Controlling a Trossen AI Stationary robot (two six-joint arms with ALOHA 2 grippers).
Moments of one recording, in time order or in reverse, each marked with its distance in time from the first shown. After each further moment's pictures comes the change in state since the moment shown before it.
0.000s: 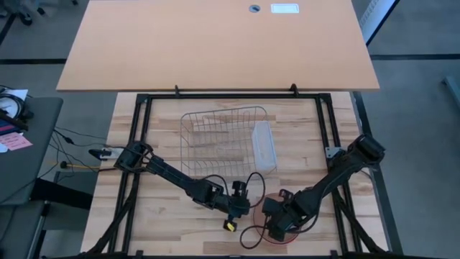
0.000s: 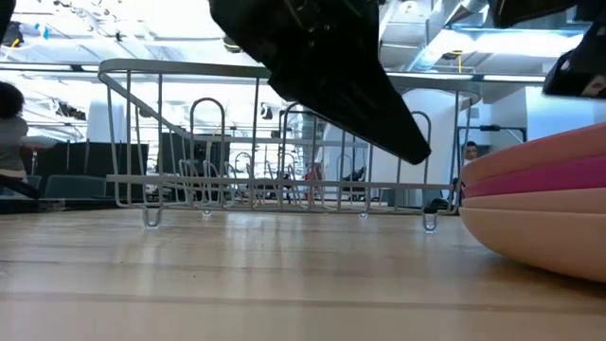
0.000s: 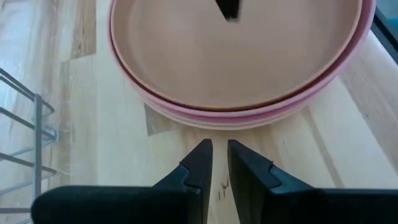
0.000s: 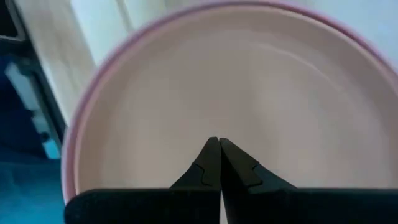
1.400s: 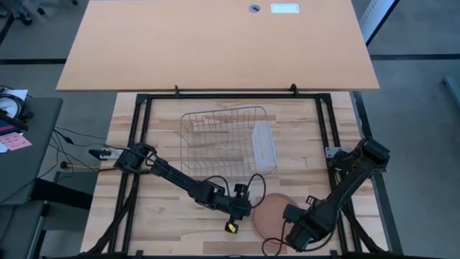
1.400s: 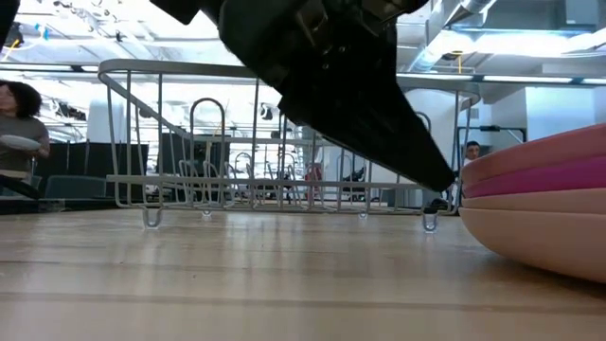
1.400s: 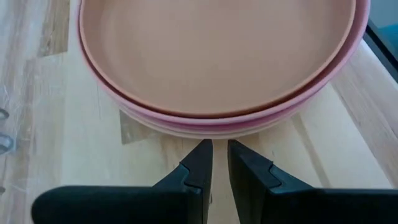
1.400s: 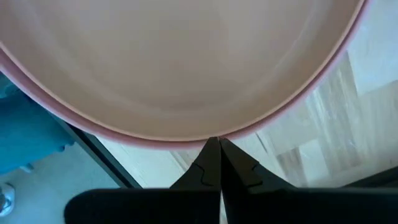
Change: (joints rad) left arm 0.002 0.051 -0.005 0.084 0.058 -0.018; right arm 0.165 0.006 0.104 -0.395 -0.192 0.298
